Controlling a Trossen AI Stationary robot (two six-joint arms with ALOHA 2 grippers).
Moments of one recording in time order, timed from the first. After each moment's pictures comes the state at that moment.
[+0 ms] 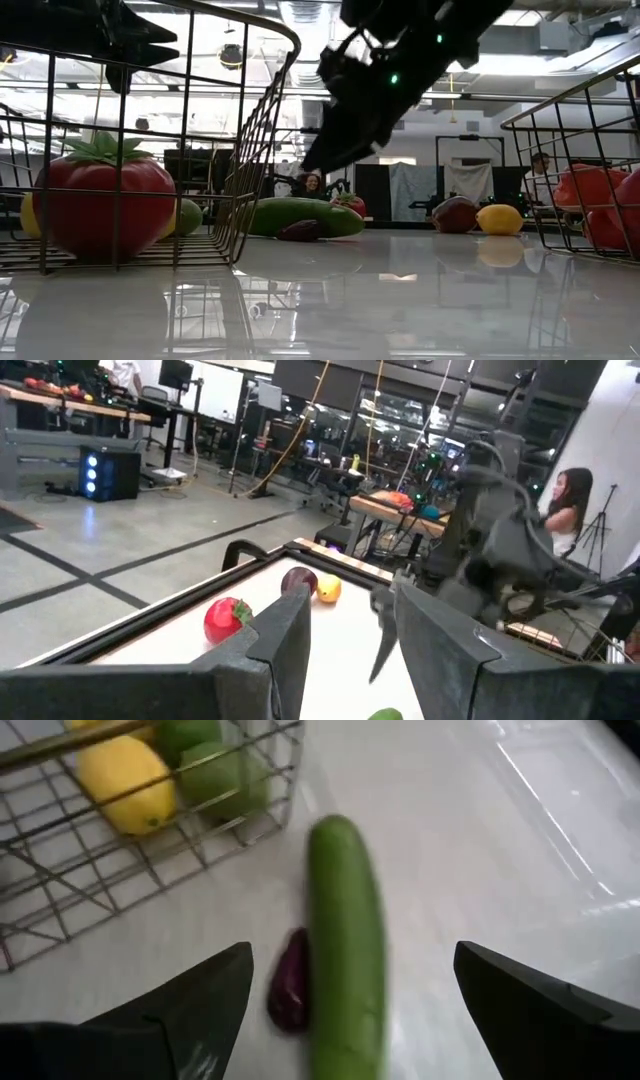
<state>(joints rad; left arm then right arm) 0.29 0.18 0.31 -0.06 -0.07 -0.28 0.07 1.81 1.10 -0.04 0.29 0.17</state>
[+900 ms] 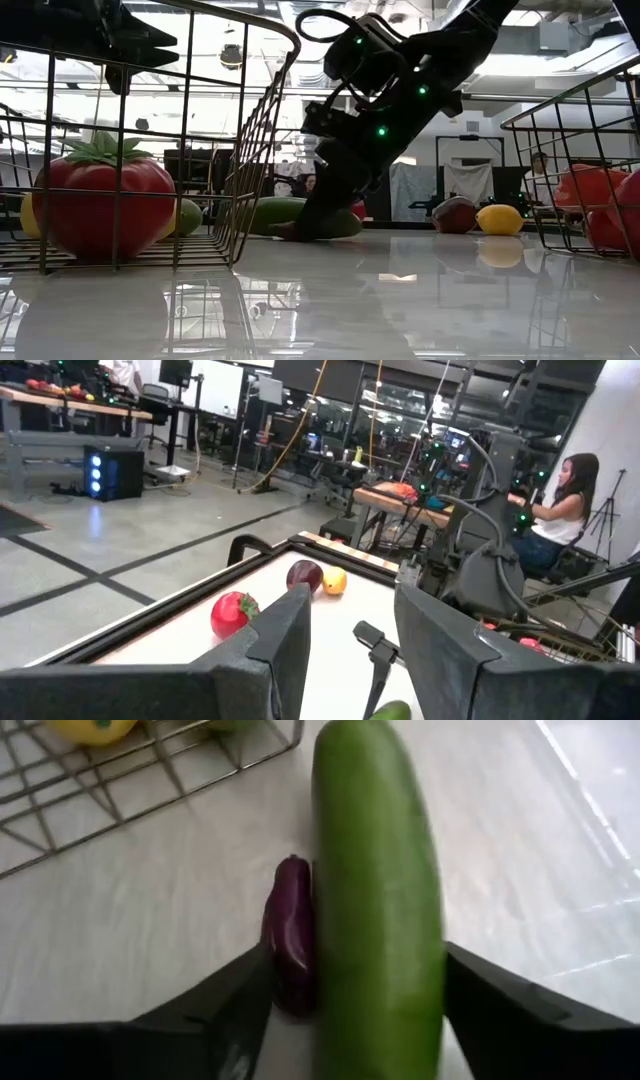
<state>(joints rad) 0.29 0.18 0.31 -0.08 -0.07 -0.26 0.04 1.97 1.10 0.06 0.20 0.13</state>
